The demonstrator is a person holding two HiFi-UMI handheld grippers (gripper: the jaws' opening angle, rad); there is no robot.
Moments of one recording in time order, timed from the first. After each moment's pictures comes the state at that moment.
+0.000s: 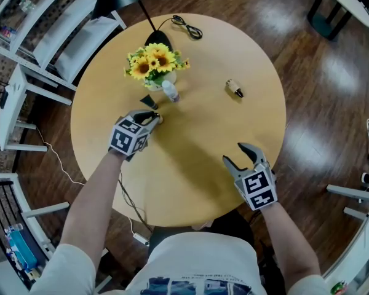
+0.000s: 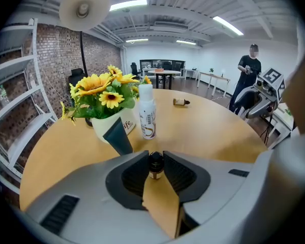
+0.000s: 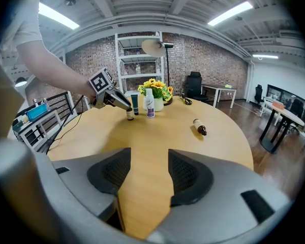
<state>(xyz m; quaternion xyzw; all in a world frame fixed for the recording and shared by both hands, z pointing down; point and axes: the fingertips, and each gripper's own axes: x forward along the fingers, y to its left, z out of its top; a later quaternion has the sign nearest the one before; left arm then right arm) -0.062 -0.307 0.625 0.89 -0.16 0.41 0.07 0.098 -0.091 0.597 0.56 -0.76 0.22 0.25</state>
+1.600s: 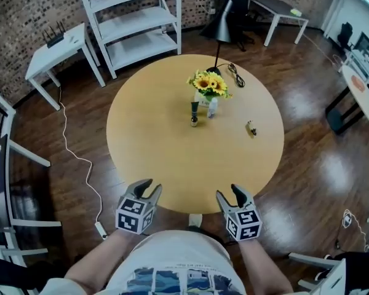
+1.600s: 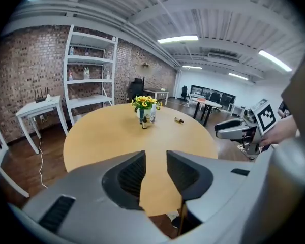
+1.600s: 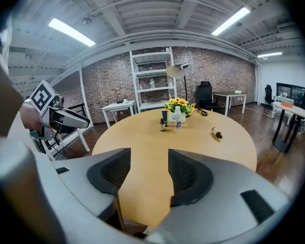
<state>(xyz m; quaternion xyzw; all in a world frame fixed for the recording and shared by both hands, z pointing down) -0.237 0.026 0.483 0.84 -0.44 0.25 0.21 -0.003 0.049 0.499 0.53 -0.81 0.20 0.18</state>
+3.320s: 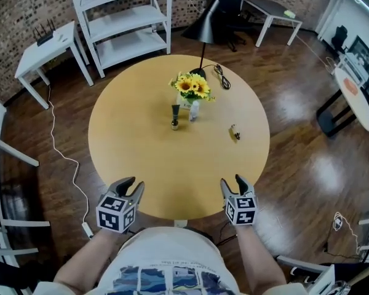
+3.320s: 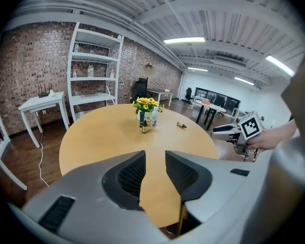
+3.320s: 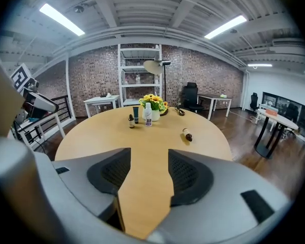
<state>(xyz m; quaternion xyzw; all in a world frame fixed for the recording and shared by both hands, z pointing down) -0.208 -0.005 0.474 0.82 -0.46 0.24 0.23 0.116 -0.017 0.531 0.59 -0.76 0.18 0.22</state>
